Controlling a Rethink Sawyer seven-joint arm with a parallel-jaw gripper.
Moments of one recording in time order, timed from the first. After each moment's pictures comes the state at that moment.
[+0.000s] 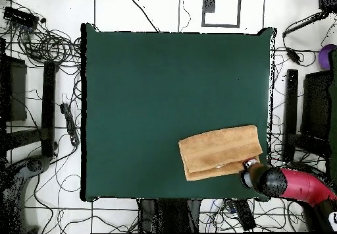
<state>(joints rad) -0.90 -0.53 0.15 1.74 -0.78 0.51 2.78</state>
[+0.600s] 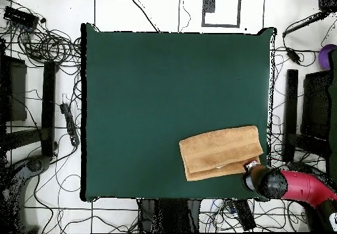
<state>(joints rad) -0.92 -0.52 0.18 1.73 -0.84 0.51 2.73</state>
